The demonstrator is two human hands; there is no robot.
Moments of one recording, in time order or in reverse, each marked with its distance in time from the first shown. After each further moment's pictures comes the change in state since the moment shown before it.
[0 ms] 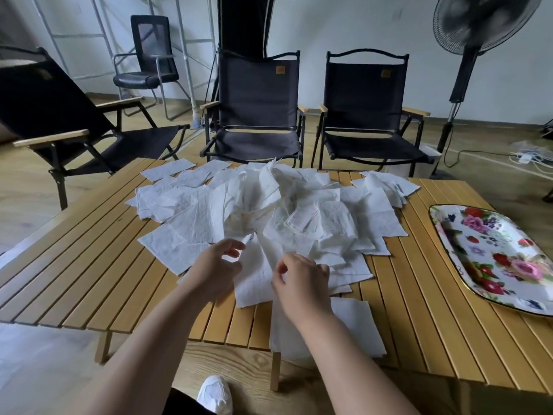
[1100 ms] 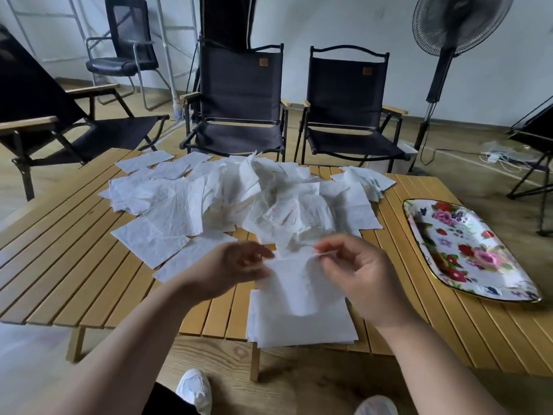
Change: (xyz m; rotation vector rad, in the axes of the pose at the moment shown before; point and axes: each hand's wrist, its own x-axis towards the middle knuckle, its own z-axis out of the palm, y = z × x) left_hand -0.016 0.032 0.025 -0.177 -0.409 0.298; right_hand -0.041 0.067 -0.110 0.709 0.071 -0.149
